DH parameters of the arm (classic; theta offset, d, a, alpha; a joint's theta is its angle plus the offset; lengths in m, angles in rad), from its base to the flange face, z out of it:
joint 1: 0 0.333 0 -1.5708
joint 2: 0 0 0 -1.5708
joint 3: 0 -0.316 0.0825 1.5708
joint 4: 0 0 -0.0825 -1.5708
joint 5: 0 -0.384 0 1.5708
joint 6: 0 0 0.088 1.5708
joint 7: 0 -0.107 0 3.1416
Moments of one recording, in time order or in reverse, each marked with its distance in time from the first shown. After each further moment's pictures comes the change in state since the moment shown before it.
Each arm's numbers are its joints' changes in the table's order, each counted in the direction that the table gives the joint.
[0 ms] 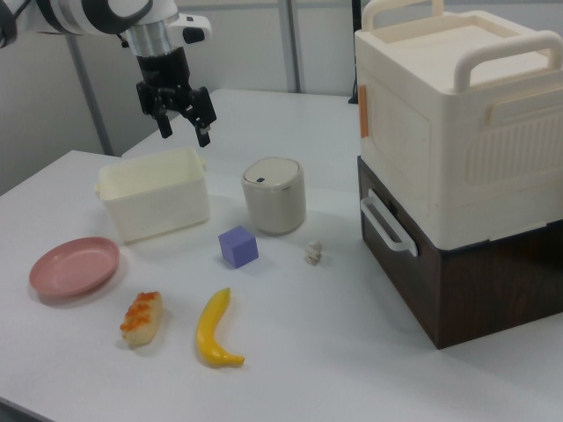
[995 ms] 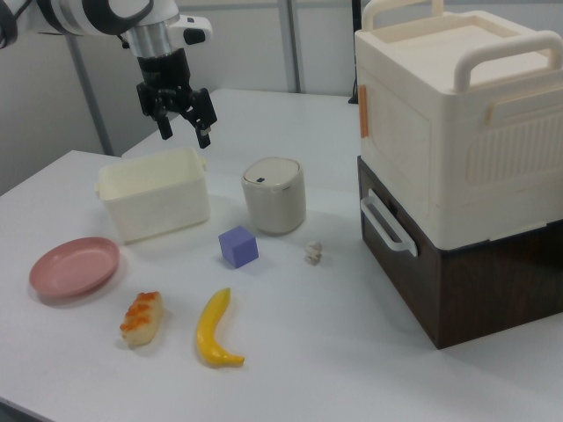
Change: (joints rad) arm -0.002 -0.002 0.000 0.005 0.000 0.003 0.004
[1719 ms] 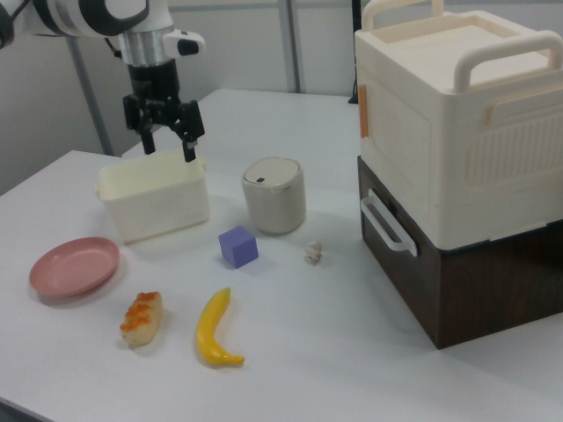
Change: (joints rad) arm 0.012 0.000 -0.005 0.005 0.000 0.121 0.058
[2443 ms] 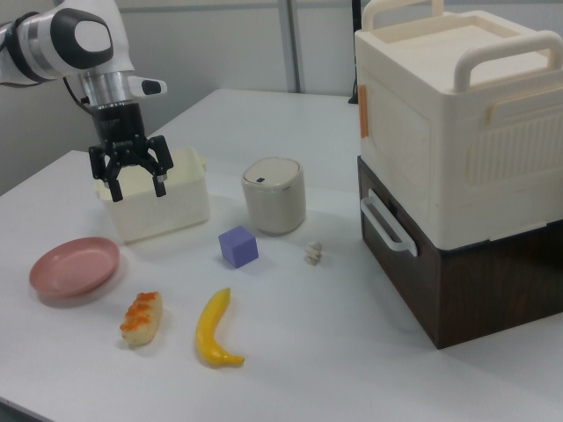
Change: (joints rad) arm 0.181 0.001 -0.009 0.161 0.179 0.064 0.061
